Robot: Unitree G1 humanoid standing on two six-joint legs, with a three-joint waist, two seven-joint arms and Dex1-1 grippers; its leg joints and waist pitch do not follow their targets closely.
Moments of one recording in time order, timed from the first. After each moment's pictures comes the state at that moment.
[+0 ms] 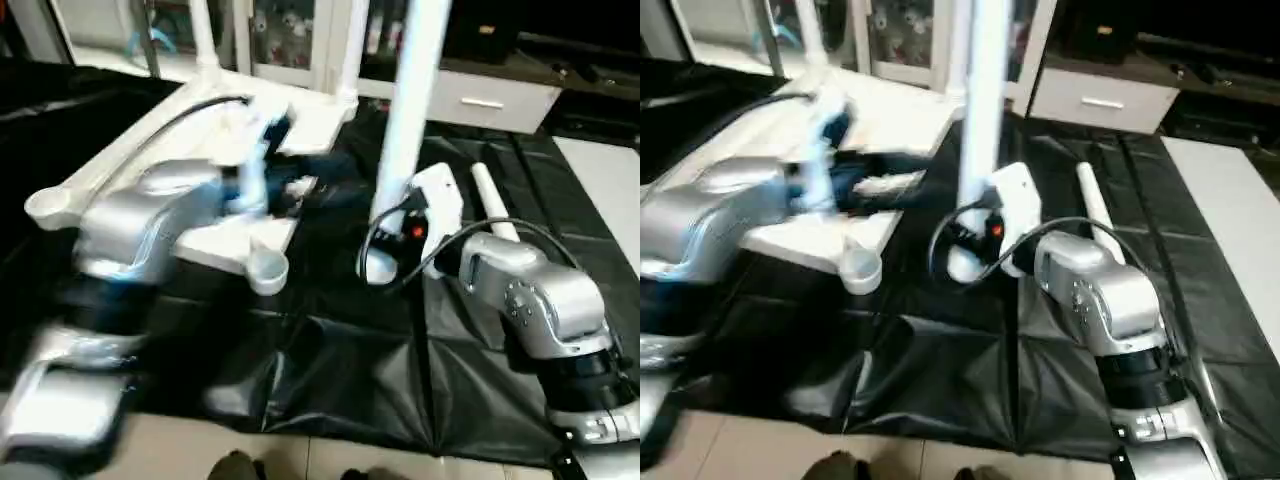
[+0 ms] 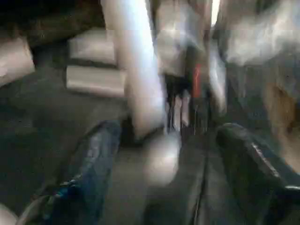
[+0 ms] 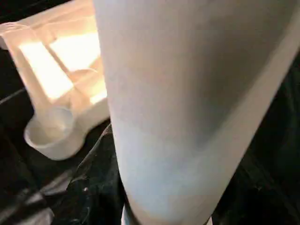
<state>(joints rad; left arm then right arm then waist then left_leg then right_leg) -0.78 0.63 -0.23 0.20 -0.38 0.48 -1.20 -0.50 -0.34 0.06 0.00 0.42 0.79 0.46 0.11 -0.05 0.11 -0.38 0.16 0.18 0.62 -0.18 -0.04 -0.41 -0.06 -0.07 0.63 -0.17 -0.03</state>
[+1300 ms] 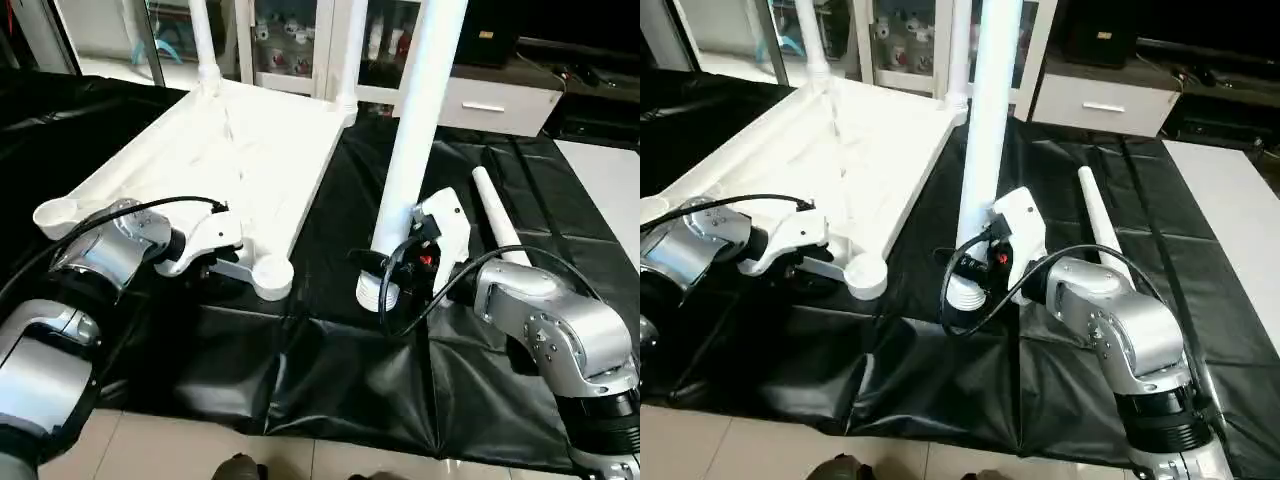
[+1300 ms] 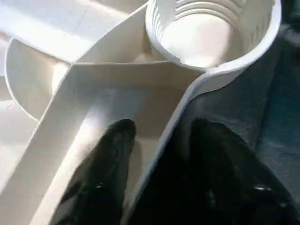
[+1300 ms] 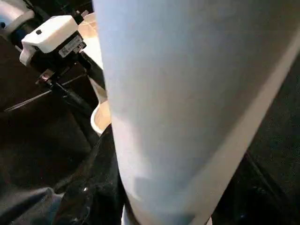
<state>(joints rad) -0.90 0.60 -0.47 0.95 0.15 -0.05 -1.22 -0.40 -0.38 0.09 -0.19 0.47 0.84 0.58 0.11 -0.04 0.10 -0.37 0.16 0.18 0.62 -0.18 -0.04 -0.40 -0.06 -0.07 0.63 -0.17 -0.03</state>
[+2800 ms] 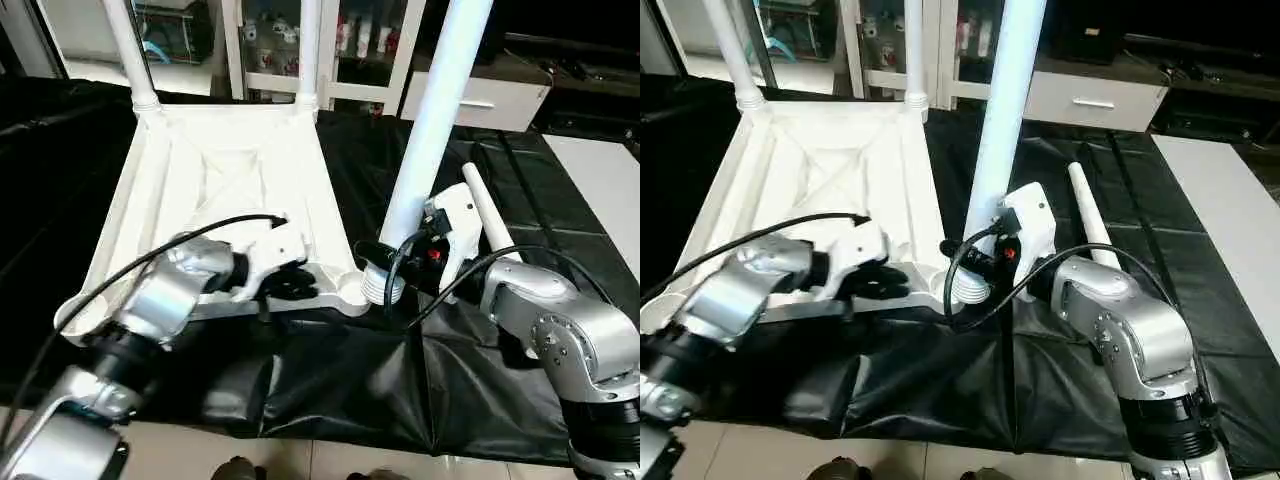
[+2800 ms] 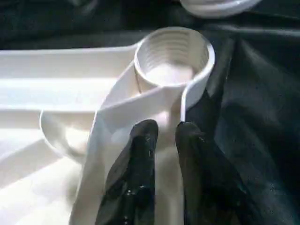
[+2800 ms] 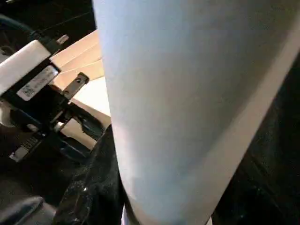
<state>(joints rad) -0.60 0.47 -0.35 0.31 0.04 0.30 -1.11 -0.38 -0.36 0.05 -0.23 0.48 0.85 0.53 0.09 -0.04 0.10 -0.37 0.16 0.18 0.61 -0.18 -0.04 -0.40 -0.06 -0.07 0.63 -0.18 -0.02</state>
